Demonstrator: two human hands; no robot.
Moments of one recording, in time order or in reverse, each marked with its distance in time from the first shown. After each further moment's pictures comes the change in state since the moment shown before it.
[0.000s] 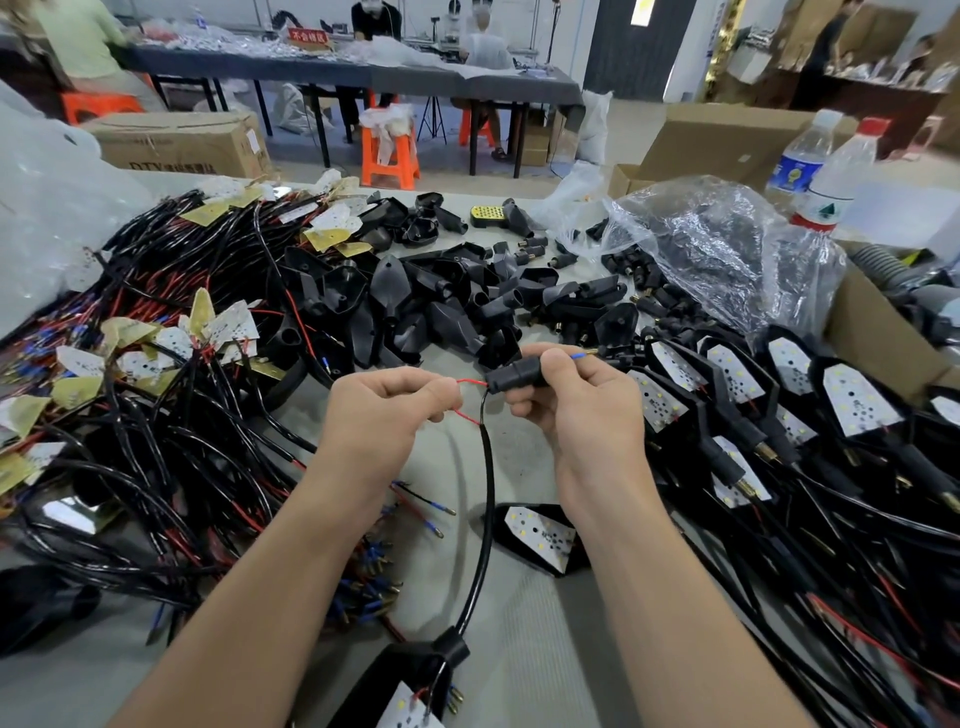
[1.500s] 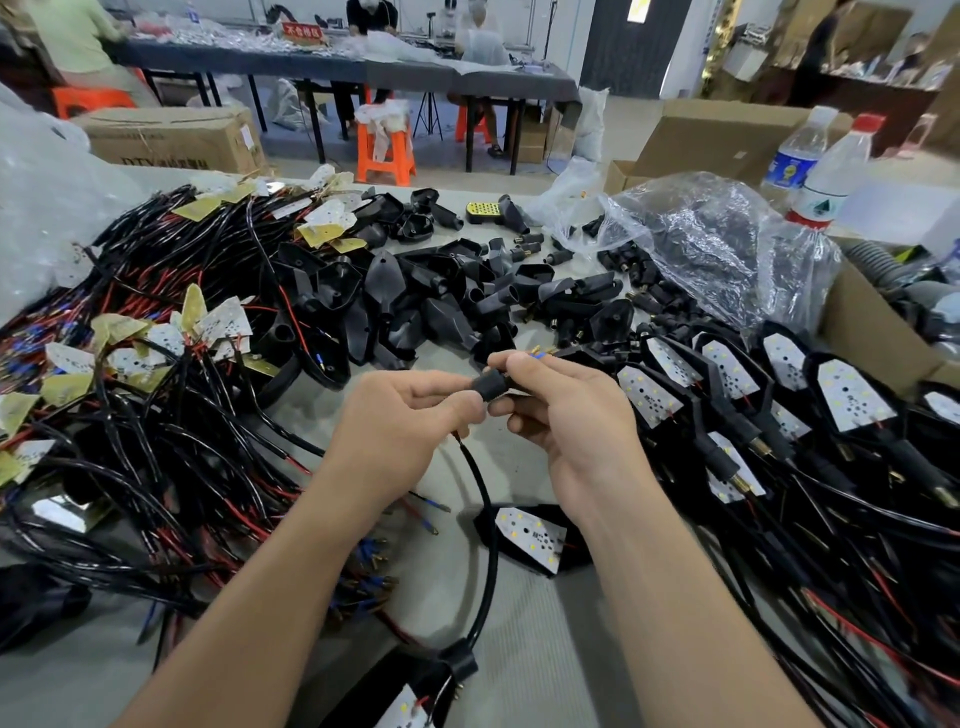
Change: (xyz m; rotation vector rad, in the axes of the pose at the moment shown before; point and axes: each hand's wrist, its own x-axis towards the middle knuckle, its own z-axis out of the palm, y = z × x) left_hand -0.007 0.004 0.004 0.103 -0.180 0.104; right_hand -0.003 -0.006 -0.006 -0.093 -0.166 0.148
